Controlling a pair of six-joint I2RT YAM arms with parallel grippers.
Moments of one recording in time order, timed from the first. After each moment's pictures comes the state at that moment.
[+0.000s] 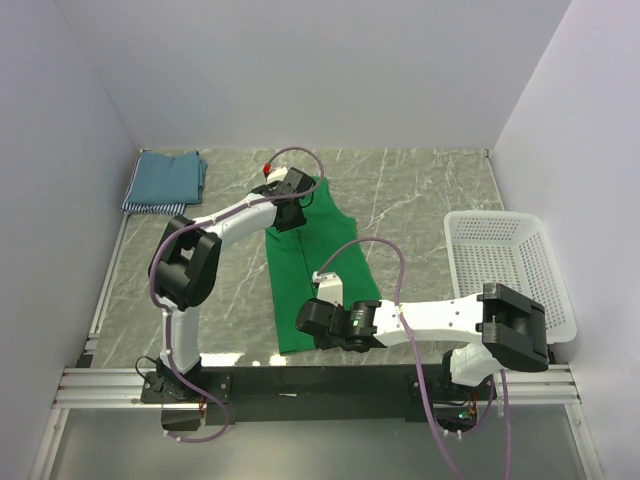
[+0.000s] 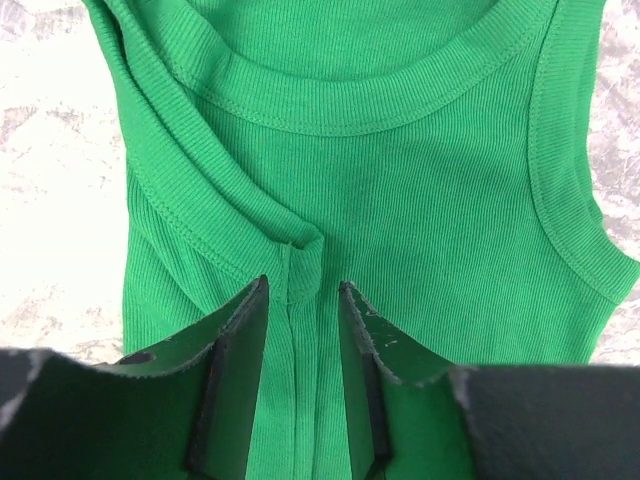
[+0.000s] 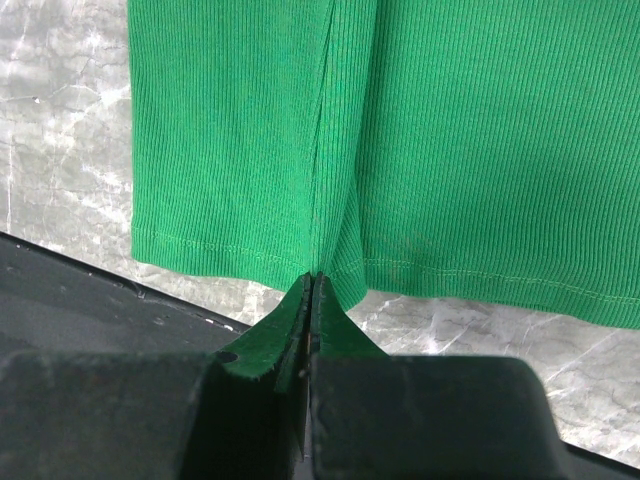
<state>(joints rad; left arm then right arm) -0.58 1.99 1.51 -0.53 -0.37 -0.82 1.32 1.49 0.86 -0.48 0.38 1.03</state>
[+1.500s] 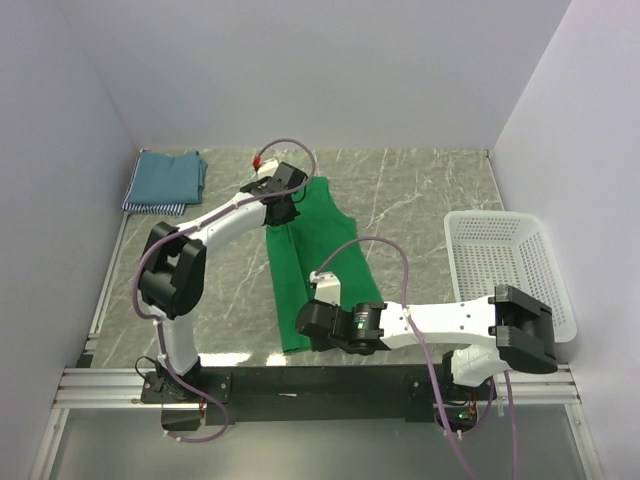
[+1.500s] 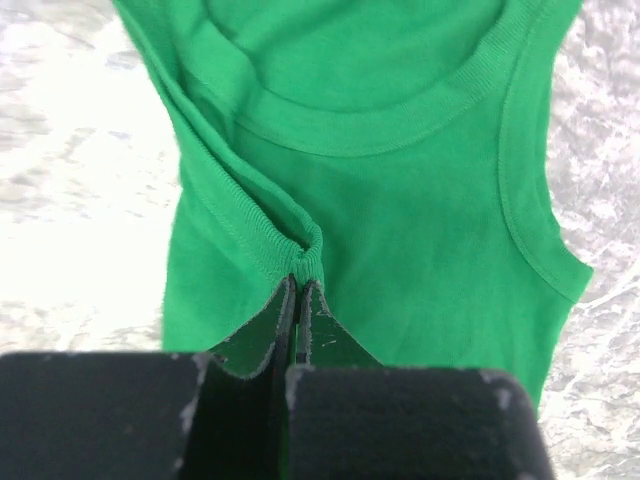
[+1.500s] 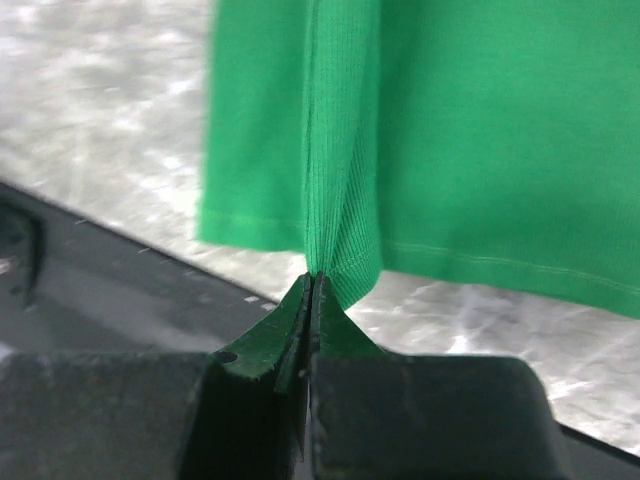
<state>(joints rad) -0.56 1.90 1.49 -0.54 -0.40 -0.83 1.35 1.44 0.87 -0.47 0.38 1.03</state>
